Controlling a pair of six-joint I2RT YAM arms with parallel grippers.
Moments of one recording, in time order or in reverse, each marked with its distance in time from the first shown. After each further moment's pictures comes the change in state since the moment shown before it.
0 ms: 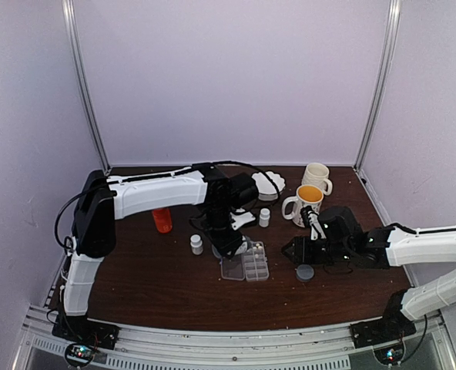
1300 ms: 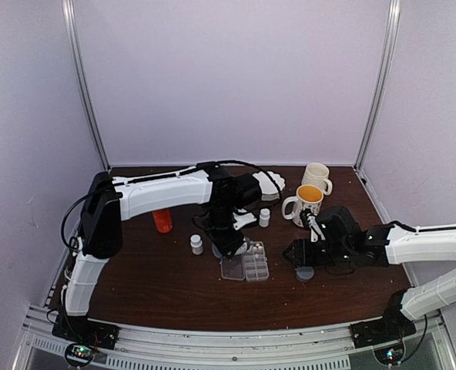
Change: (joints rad) left arm -0.007 0.053 0.088 -0.082 -0.019 0.004; right arm 0.000 0.009 0.019 -0.074 0.000 -0.018
